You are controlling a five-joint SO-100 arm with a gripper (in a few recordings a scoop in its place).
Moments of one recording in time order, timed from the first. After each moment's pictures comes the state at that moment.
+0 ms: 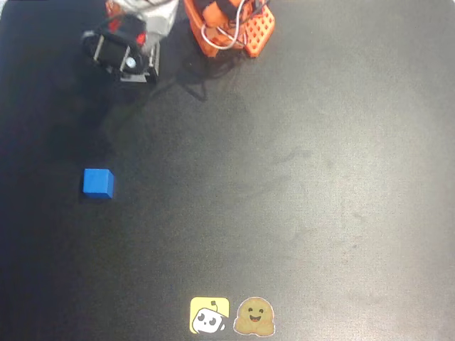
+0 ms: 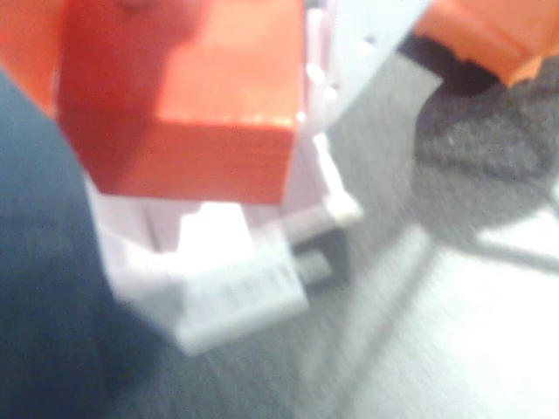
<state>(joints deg) 67.0 148.7 136.8 88.1 45.4</state>
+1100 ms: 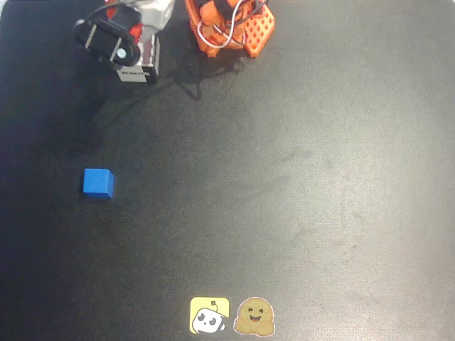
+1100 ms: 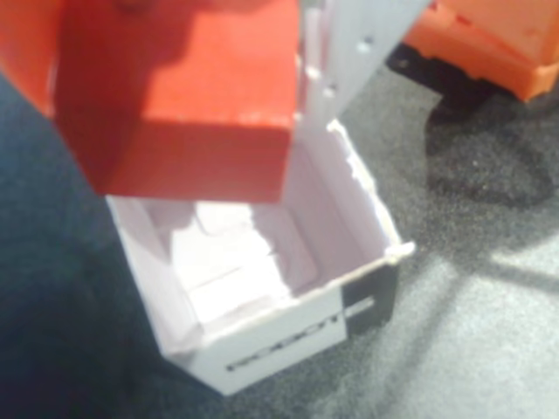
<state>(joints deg) 71.6 149.2 137.0 87.5 46.0</state>
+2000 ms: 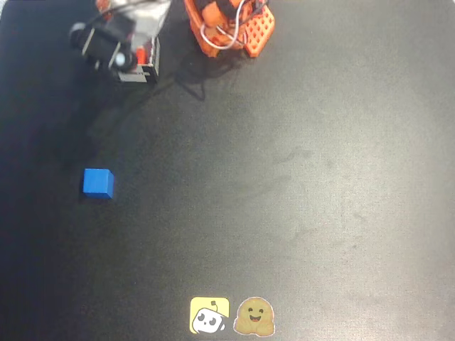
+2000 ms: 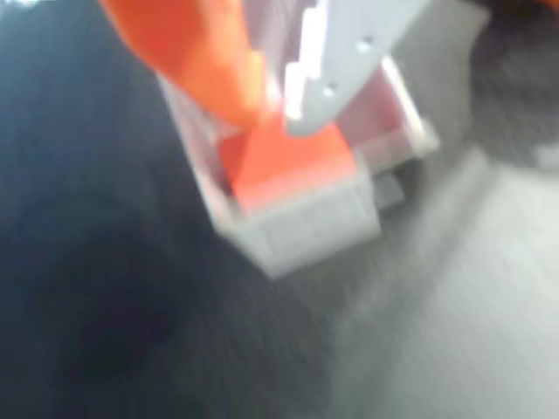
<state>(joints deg) 62.0 144.5 133.9 79.6 50.6</state>
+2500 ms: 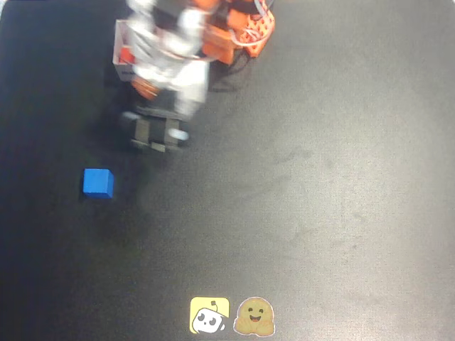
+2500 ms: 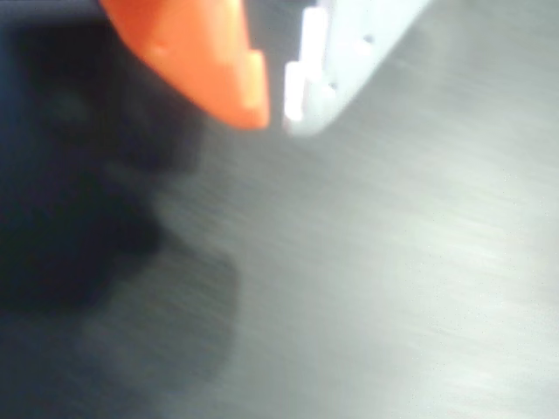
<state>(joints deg) 19.6 130.6 127.9 75.5 78.0</state>
